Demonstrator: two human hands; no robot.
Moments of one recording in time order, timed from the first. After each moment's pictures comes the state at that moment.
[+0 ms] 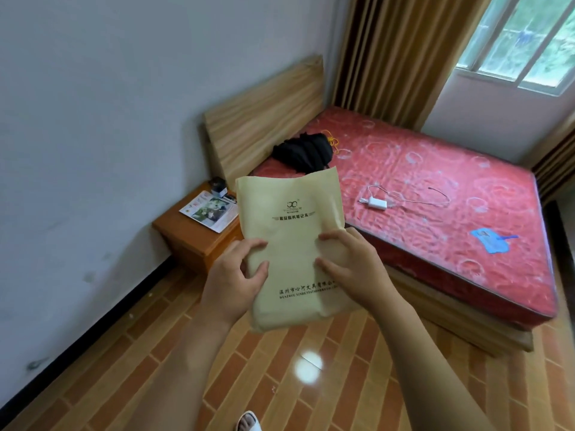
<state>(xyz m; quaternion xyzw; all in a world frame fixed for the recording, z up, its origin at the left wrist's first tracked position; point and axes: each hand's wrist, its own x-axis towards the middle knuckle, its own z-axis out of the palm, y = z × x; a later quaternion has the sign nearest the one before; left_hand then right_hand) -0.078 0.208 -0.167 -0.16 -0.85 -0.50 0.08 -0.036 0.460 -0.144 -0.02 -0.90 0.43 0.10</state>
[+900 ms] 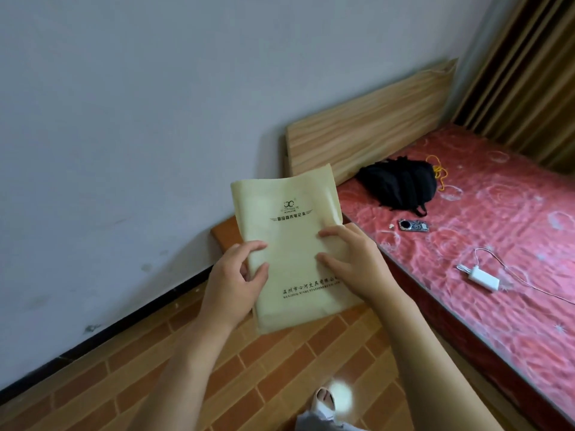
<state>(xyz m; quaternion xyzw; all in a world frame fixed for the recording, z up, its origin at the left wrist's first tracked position) -0.325 0.200 -0.177 0.03 -0.89 -0.43 0.16 -0.397 0.445 -0.167 0.14 -0.89 0.44 -0.01</state>
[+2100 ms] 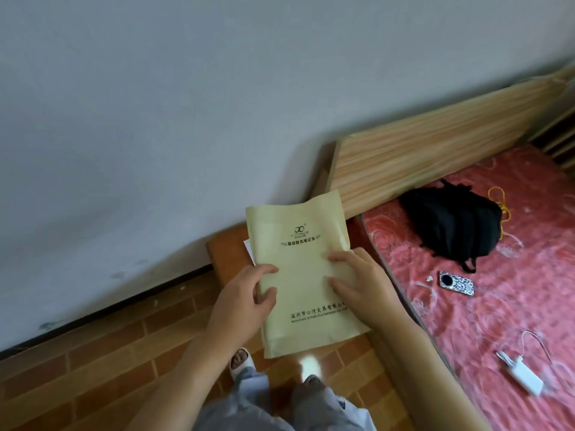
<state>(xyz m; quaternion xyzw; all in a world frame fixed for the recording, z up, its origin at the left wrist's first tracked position) -0.639 0.081 -0.305 0.12 -0.87 -0.48 0.01 -0.745 0.322 -0.265 0.16 -0.92 0.34 -0.16</state>
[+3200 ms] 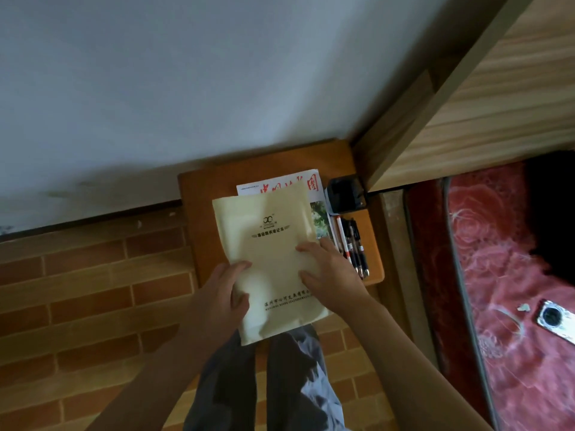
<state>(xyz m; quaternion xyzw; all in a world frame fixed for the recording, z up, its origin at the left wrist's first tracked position) -0.711 0.086 -0.629 0.30 -0.85 -0.41 -0.15 -0.892 0.273 -0.635 0.25 -0.86 0.22 -0.39</state>
